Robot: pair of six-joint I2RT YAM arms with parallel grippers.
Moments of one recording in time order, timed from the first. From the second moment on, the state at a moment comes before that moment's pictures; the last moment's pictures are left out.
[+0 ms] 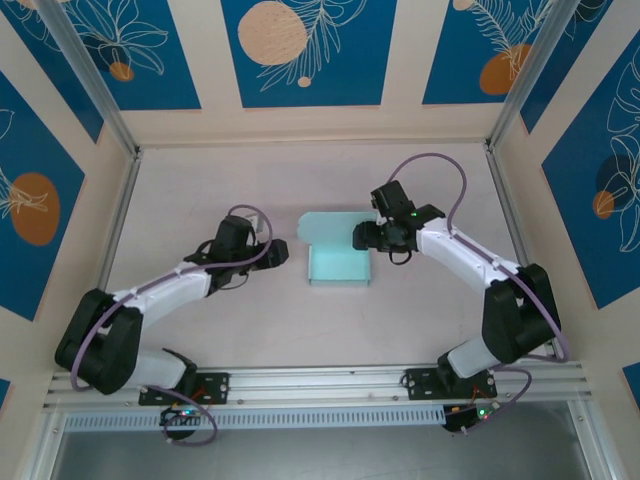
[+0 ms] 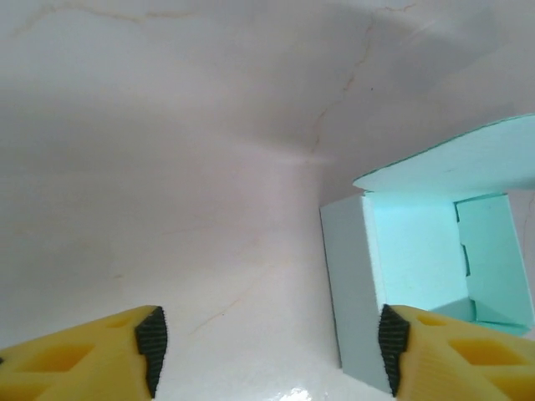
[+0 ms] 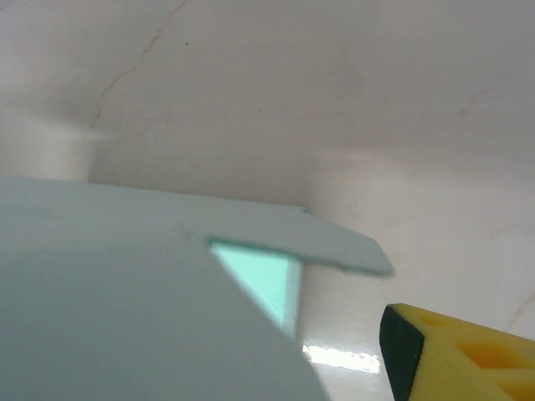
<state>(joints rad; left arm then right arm) -0.48 1.34 0.68 -0.07 0.18 -0.56 0.46 1.48 1.08 -0.70 -0.02 0.43</state>
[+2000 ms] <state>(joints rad) -0.51 1.72 0.83 0.46 0.34 -0.04 0.36 1.47 1.00 -0.45 -0.18 0.19</state>
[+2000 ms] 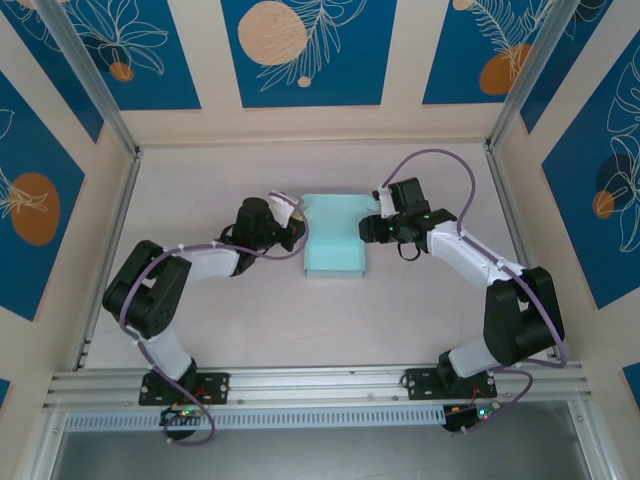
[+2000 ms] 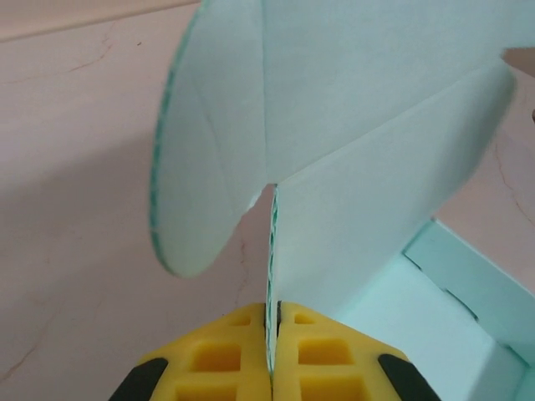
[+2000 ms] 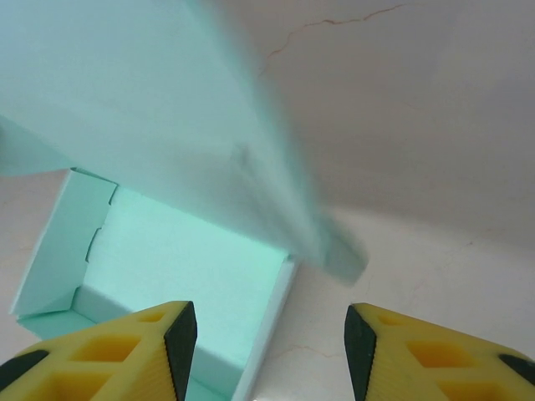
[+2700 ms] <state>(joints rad) -0.51 1.72 0.83 0.49 0.33 0.01 0.15 1.43 0.86 -0.12 -0.44 0.05</state>
